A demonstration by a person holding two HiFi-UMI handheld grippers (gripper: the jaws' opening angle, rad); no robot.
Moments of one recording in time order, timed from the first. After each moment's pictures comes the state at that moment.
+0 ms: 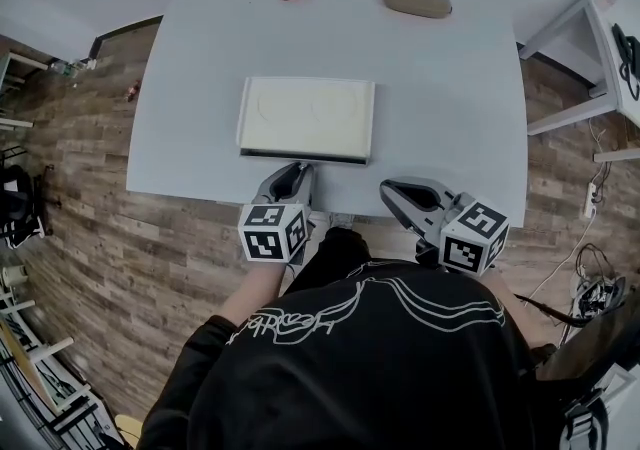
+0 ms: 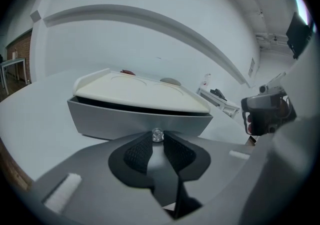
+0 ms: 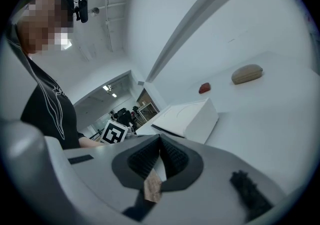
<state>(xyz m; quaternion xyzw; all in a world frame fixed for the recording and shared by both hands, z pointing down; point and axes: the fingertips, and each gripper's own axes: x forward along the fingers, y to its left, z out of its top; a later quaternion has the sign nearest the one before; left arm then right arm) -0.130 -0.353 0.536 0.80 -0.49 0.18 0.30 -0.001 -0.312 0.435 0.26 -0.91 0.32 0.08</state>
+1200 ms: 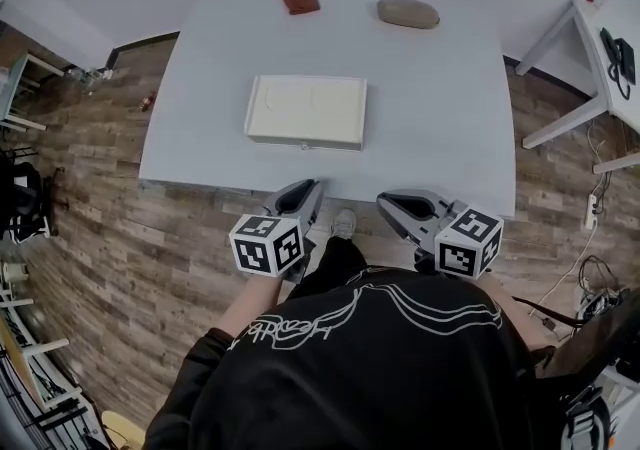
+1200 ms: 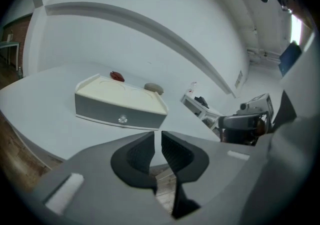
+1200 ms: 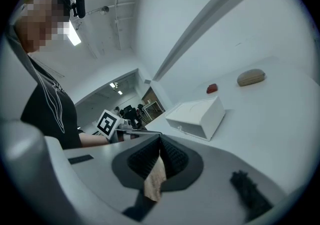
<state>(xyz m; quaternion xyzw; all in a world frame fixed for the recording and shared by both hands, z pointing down) -0.102 -0.285 0.482 0.83 -0.44 0.13 0.33 0.005 -0.251 0.416 0.23 -0.92 0.30 0.08</state>
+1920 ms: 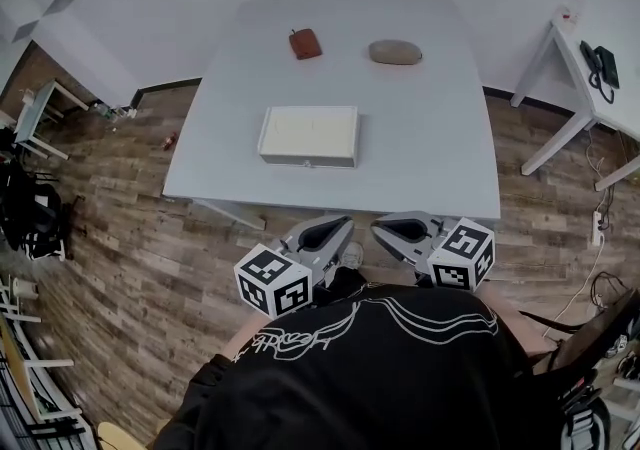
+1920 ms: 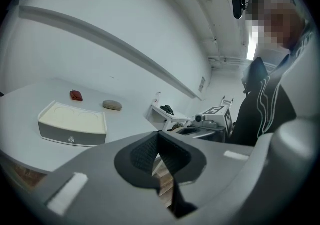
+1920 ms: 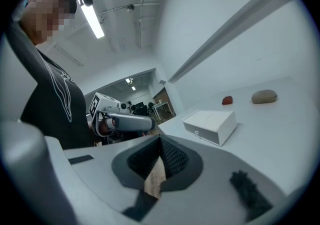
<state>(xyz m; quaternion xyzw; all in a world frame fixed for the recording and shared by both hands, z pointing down) -0.022 -0.194 0.354 0.92 -0.31 0.07 0.24 0.009 -0.184 0.364 0.18 -0.96 0.21 0.08</state>
